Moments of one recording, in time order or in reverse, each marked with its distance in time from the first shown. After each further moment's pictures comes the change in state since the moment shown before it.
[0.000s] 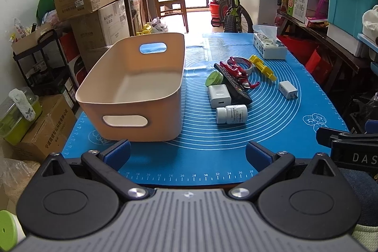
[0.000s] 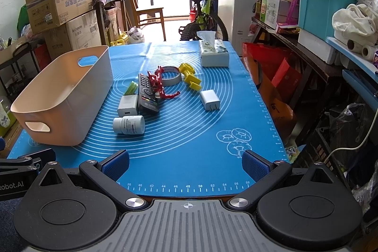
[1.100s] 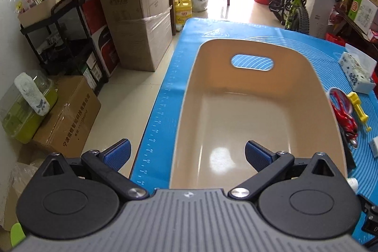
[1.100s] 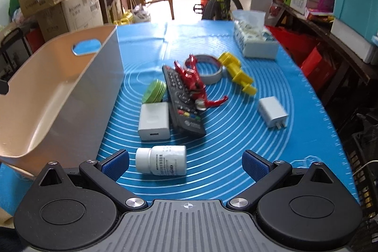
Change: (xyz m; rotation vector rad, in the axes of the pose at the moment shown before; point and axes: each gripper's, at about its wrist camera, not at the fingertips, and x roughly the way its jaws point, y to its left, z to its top) left arm 0.159 0.174 0.117 -0.112 0.203 0.086; right arm 0.160 0.091 0.053 -0.004 0.143 0.002
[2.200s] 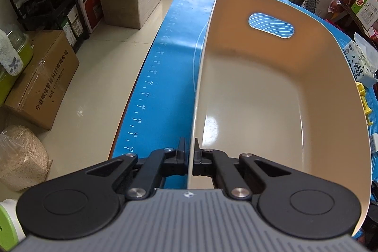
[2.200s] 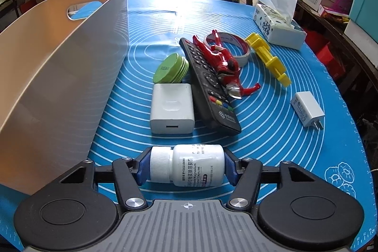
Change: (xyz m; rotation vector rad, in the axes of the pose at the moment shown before) left arm 0.052 0.028 -0.003 -0.078 0.193 -0.127; right arm 0.053 0.037 0.001 -0.070 0.057 -0.052
